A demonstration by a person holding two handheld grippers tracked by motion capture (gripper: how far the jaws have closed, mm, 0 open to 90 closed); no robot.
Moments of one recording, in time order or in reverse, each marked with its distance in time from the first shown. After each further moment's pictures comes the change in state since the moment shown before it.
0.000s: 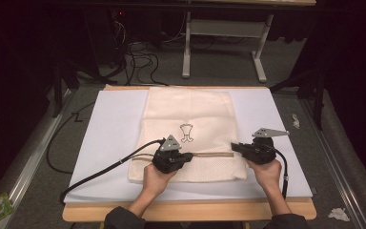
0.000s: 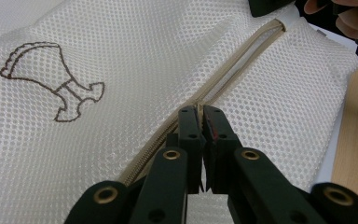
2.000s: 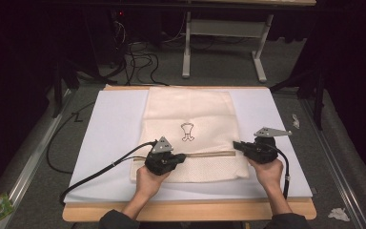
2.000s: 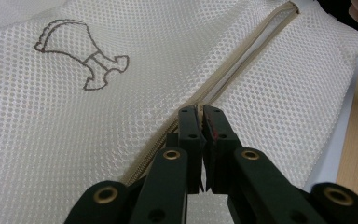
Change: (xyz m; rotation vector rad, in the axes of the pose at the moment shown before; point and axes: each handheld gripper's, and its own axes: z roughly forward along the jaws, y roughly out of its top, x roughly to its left) left arm 0.008 -0.013 -0.014 -0.001 0.026 -0.017; right arm -0.002 0.001 -0.004 -0.019 -0.030 -0.003
